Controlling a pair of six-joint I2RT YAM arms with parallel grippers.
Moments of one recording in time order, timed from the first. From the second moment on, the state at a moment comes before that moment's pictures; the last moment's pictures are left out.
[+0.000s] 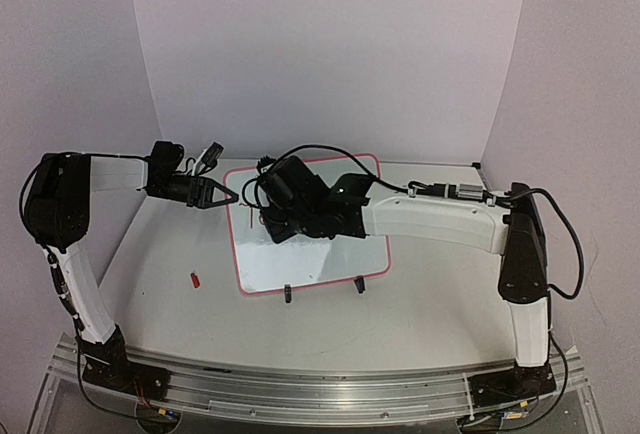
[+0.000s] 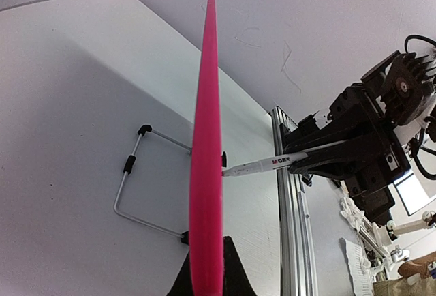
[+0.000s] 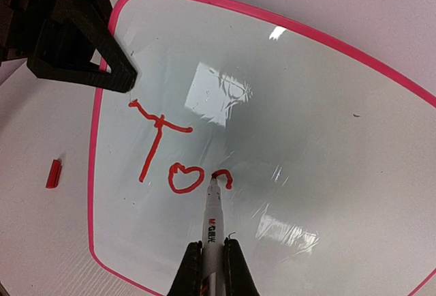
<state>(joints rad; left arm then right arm) -0.15 1.87 1.26 -0.37 1.35 0.29 1.13 2.11 1.89 -0.52 0.49 0.28</state>
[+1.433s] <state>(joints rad) -0.15 1.87 1.26 -0.37 1.35 0.29 1.14 2.11 1.88 -0.57 0.51 0.28</state>
